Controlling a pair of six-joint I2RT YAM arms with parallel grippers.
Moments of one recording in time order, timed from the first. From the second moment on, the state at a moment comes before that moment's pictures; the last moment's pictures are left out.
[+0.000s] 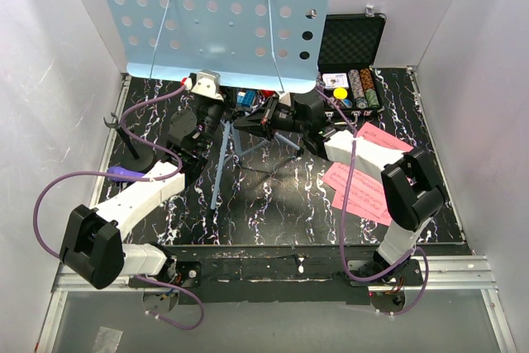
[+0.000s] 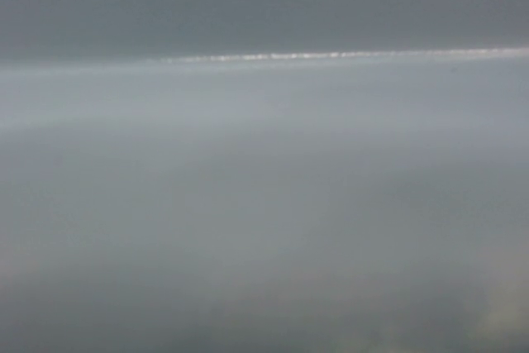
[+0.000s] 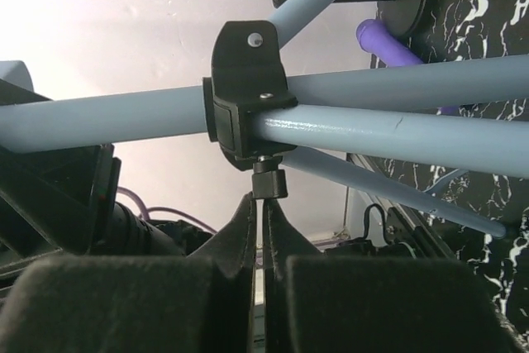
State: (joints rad) left arm -0.56 1.30 0.90 0.75 -0.15 0.04; right arm 0.66 1.74 1.20 0.40 -0.62 1.52
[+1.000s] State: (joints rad) left arm -0.57 1.29 0.88 0.76 -0.14 0.04; right arm 0.64 1.65 1.27 0.11 -0.50 1.01
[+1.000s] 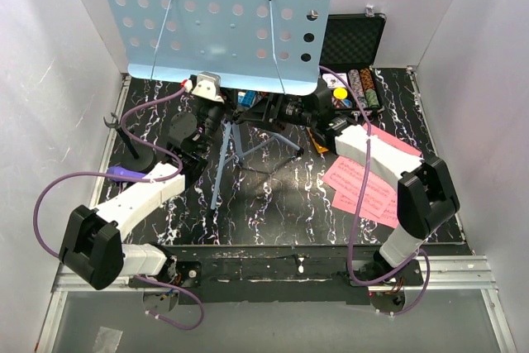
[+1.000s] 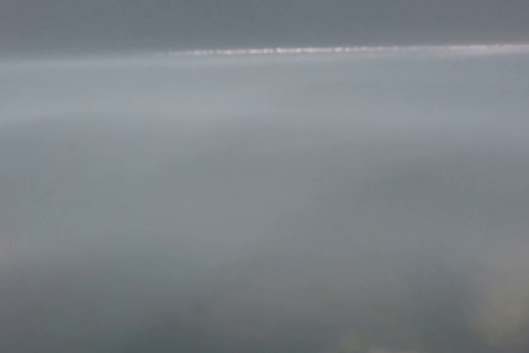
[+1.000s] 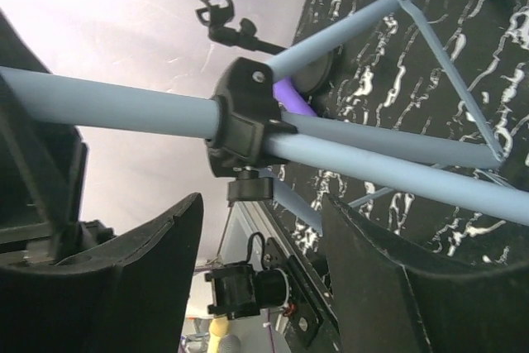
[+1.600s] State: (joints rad) left arm -0.57 1.29 0.86 0.78 -0.14 0.04; right arm 0.64 1.72 1.34 0.16 -0.58 1.01
